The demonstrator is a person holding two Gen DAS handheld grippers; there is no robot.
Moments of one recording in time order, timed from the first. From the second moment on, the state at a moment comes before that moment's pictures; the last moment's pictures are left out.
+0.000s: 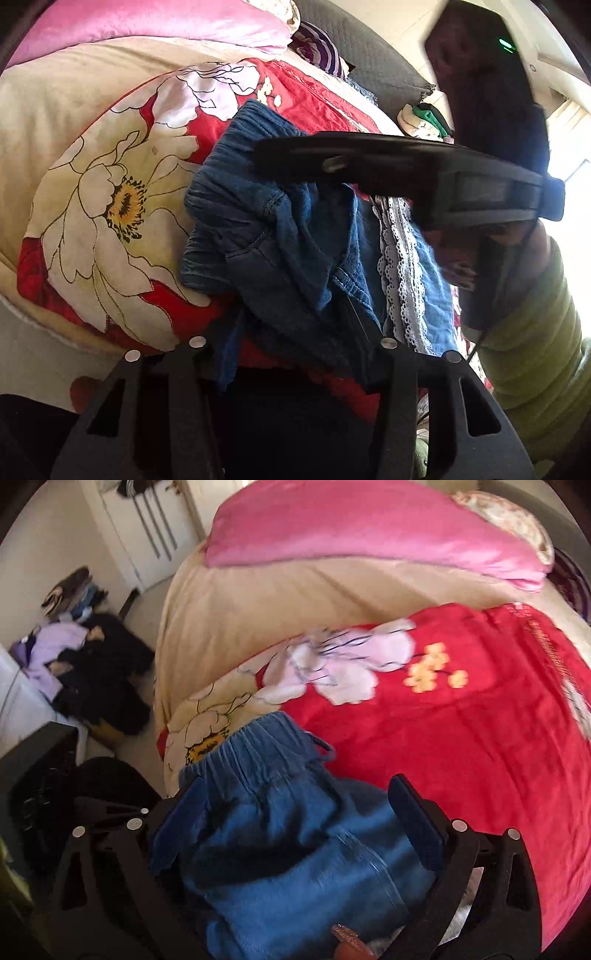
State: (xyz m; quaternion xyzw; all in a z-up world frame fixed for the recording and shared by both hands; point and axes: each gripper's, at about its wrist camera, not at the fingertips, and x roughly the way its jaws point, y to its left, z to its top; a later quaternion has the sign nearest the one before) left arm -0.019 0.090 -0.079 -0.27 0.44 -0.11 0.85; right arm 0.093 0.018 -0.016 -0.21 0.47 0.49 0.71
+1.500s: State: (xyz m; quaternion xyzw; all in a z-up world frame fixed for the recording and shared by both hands) left arm -0.008 -0.064 -0.055 -0.17 0.43 -0.31 0.83; right arm 0.085 -0.259 -0.034 0.00 0.47 0.30 0.83
